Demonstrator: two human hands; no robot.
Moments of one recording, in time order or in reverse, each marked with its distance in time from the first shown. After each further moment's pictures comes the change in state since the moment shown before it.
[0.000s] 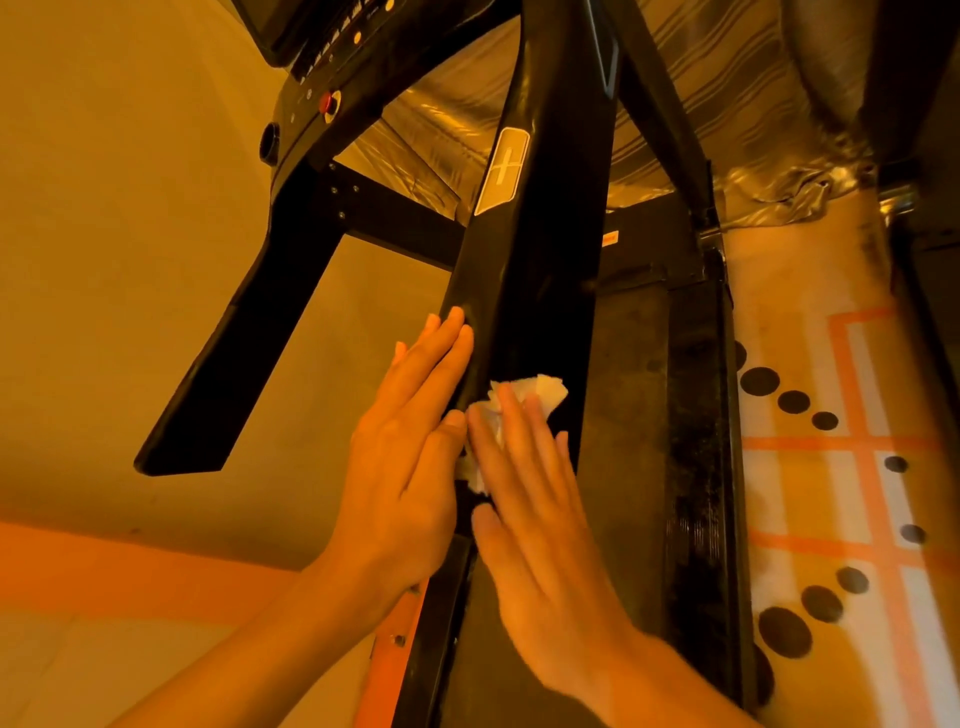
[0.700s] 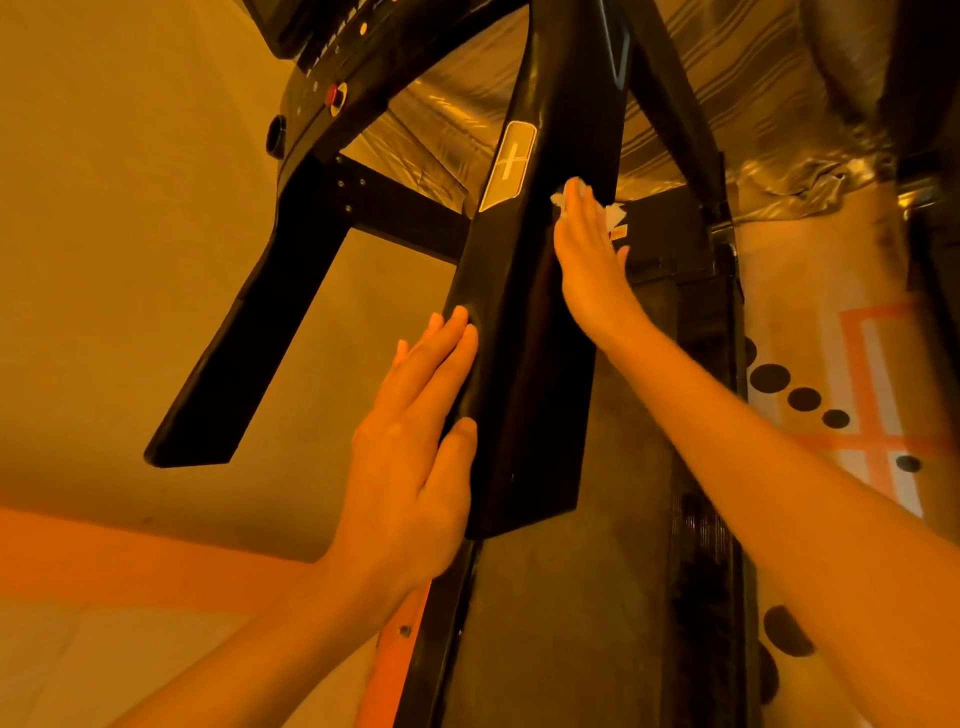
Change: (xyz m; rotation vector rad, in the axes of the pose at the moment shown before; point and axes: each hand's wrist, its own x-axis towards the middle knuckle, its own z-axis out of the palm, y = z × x) left_hand 0.003 0.009 0.001 0.091 -0.010 -0.045; right_hand 0.195 0.080 -0.073 -0.034 0.112 0.319
